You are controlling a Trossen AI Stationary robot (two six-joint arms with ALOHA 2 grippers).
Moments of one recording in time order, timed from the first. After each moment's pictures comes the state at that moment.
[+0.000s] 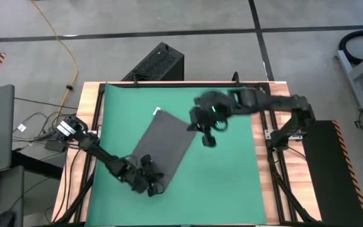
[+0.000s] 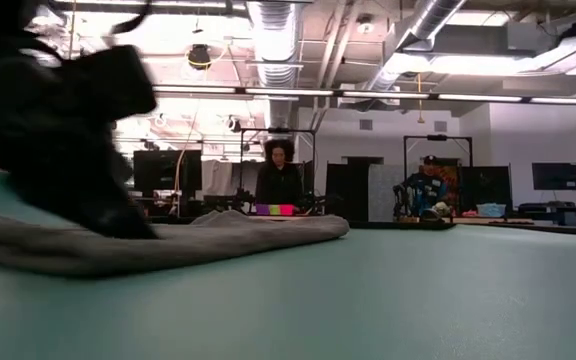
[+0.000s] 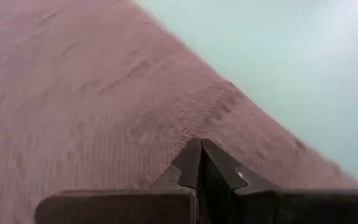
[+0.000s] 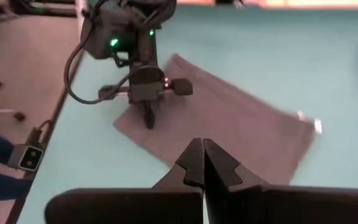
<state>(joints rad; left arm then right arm) -0.58 1.75 0.65 0.30 -0.52 -0.69 0.06 1.59 1.85 -0.97 -0.08 -0.01</state>
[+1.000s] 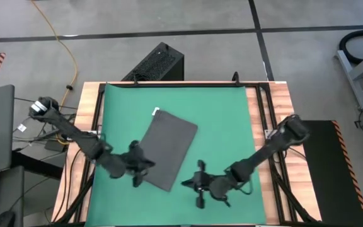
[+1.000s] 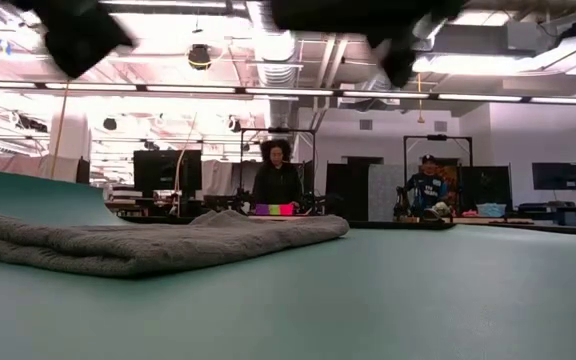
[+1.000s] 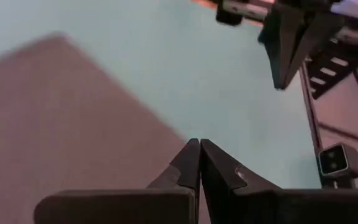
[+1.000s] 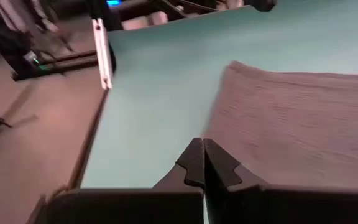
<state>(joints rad) -0.63 1.16 0.71 -0.16 -0.59 -0.72 0.58 1.81 1.05 0.40 0.55 0.42</state>
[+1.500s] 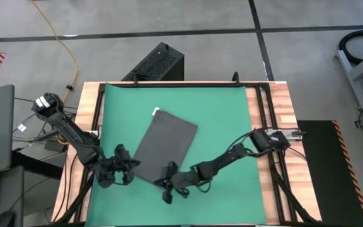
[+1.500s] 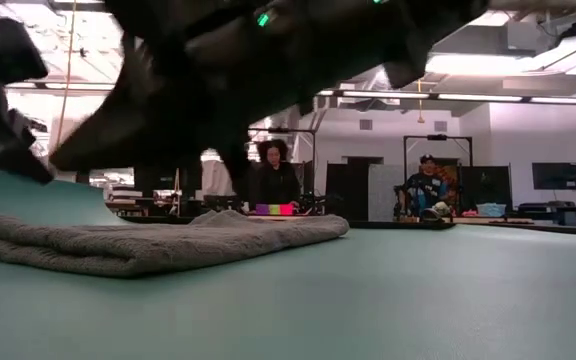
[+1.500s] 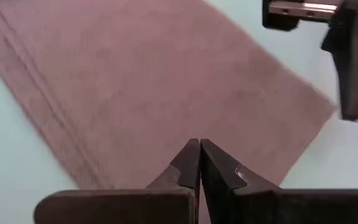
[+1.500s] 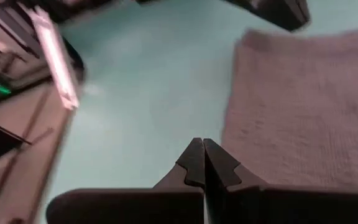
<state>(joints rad) -0.86 1.15 0.37 -0.15 -0.79 -1.10 0.40 2.26 1.49 0.37 0.31 0.56</state>
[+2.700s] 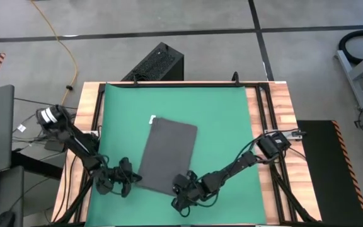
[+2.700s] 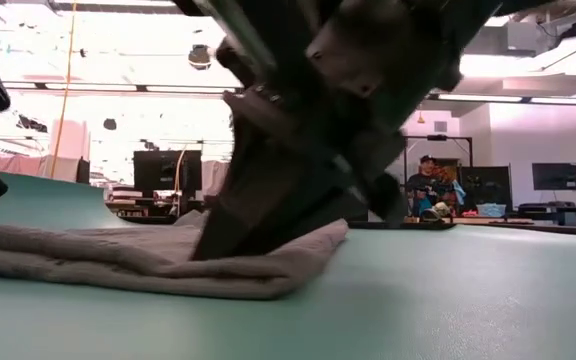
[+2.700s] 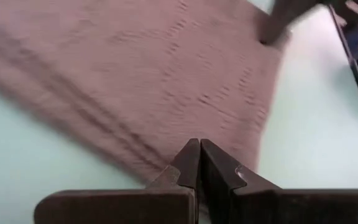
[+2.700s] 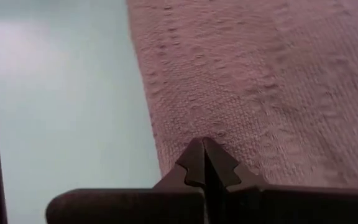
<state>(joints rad) -0.95 1.48 0.30 0.44 -0.71 -1.08 0.53 2.26 1.54 -0.27 0.33 1.03</state>
